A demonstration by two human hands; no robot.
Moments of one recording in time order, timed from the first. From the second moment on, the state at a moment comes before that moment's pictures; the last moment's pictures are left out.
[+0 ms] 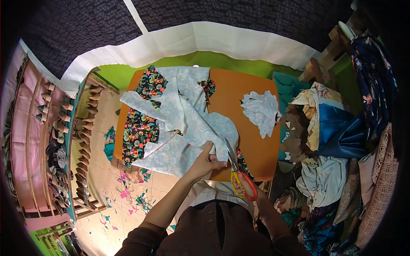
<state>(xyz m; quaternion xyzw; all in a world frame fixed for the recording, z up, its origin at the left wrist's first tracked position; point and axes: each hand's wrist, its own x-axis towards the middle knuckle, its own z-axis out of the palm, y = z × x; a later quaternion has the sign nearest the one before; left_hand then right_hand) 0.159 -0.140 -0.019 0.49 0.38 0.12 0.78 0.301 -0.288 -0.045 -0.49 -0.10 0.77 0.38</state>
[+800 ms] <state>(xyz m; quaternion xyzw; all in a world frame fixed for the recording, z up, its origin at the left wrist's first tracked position) 0.168 -0.166 -0.038 0.35 0.50 0.31 0.72 0.299 -0.312 -0.071 -0.53 -0.21 0.76 0.32</state>
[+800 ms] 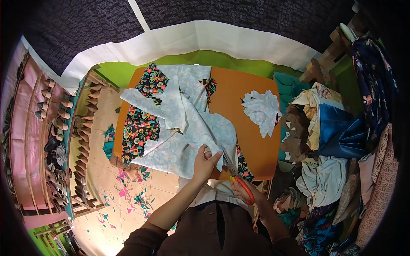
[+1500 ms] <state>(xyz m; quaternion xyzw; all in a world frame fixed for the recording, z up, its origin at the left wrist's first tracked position) 0.153 -0.164 -0.044 0.39 0.50 0.31 0.71 0.286 -0.289 -0.058 -0.45 -0.24 0.79 0.33</state>
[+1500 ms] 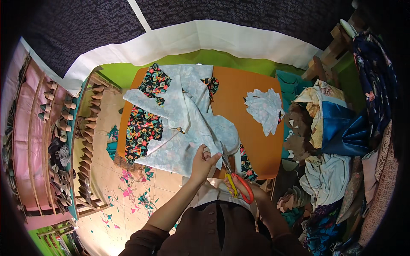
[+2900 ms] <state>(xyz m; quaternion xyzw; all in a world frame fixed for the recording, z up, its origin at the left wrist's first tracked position) 0.139 -0.163 -0.037 0.36 0.48 0.30 0.74 0.282 -0.288 -0.054 -0.47 -0.19 0.80 0.31</state>
